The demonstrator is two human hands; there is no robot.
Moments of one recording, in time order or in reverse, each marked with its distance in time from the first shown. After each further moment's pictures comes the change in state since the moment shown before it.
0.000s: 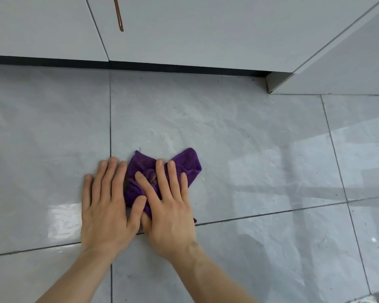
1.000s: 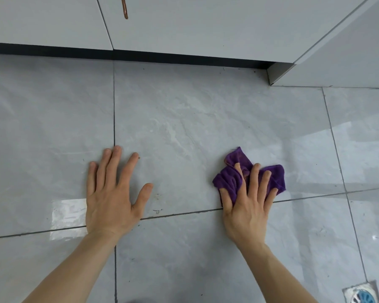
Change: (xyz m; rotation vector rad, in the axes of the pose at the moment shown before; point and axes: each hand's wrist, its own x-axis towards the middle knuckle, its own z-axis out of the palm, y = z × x) left_hand 0.007 0.002 0.004 0.000 -0.022 0.014; right_hand -0.061 0.126 -0.043 -0.248 0.131 0.528
